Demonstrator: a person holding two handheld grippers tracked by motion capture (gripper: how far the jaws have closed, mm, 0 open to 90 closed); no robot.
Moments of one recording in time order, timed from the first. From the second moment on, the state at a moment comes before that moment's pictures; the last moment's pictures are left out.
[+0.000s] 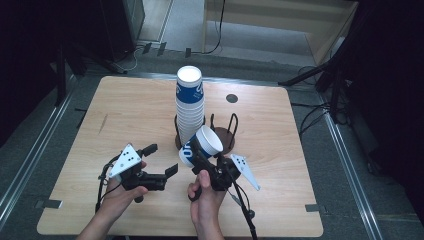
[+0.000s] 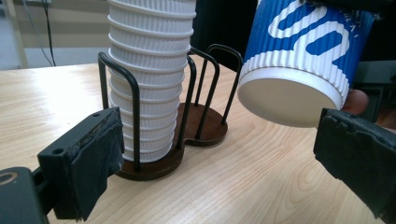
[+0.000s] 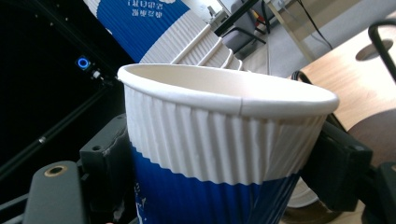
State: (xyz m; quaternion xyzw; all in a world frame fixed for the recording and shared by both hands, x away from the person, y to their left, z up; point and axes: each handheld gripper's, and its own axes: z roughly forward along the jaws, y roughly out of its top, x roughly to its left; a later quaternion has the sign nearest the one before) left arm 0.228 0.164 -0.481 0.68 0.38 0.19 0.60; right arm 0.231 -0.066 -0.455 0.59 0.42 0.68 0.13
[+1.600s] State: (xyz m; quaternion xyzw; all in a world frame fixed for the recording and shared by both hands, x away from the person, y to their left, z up) left arm 0.240 0.208 -0.499 0.66 0.45 0.22 0.56; right arm 0.252 -0.099 -0.454 0.48 0.53 0.60 0.36
